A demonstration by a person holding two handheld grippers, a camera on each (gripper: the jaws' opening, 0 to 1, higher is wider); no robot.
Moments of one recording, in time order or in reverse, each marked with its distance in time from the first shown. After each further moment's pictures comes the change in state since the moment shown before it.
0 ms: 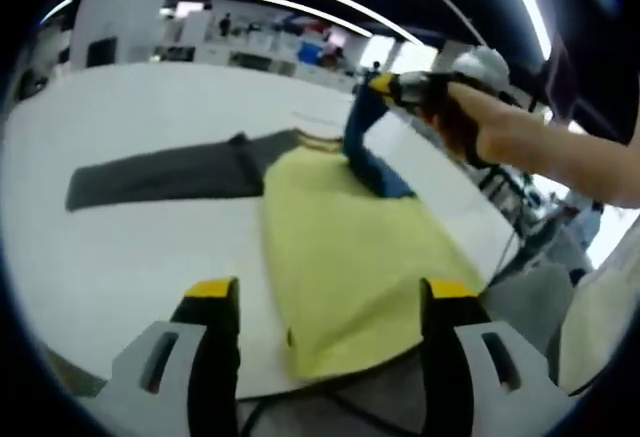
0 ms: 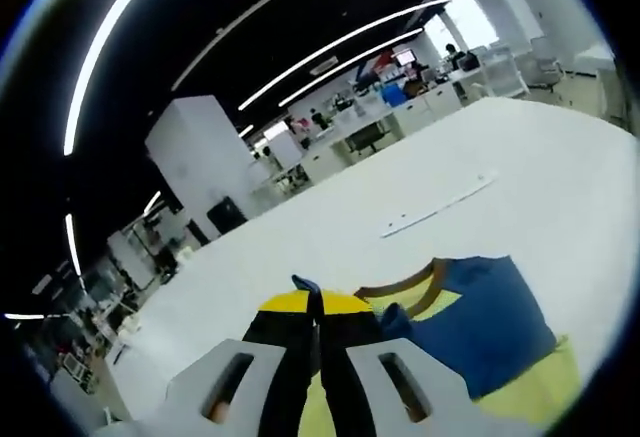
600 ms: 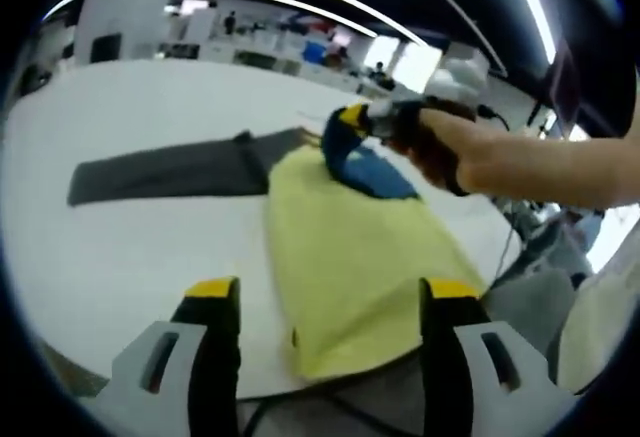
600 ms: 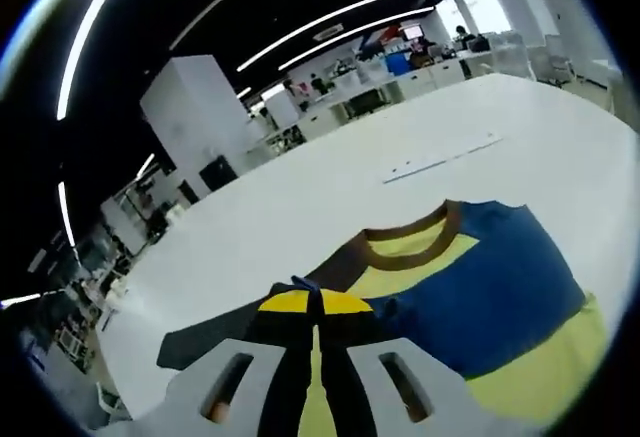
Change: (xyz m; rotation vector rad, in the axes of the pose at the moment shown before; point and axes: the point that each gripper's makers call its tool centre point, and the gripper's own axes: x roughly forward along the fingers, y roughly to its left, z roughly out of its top) left arm 0.000 0.005 0.001 -0.017 -0.001 0.010; right arm 0.019 0.013 -0.069 -0.015 0.161 0.001
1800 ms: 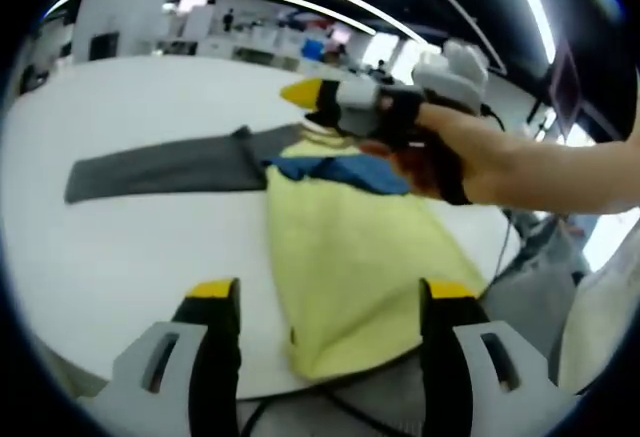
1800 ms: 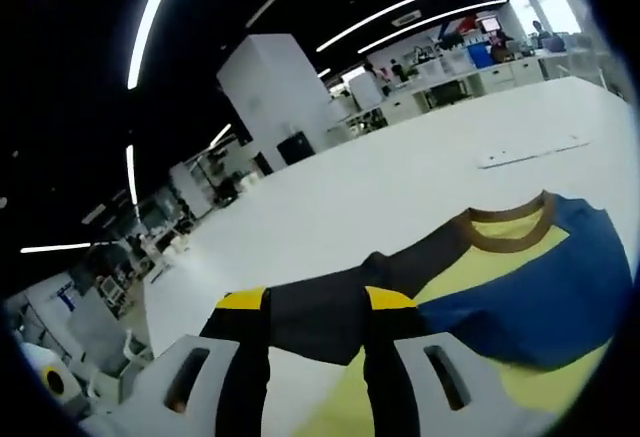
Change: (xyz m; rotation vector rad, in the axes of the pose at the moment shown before) left arm 0.002 0.000 -0.004 0.003 0.016 -0.008; right arm -0.004 0.073 -0.035 -0.148 0.042 0.297
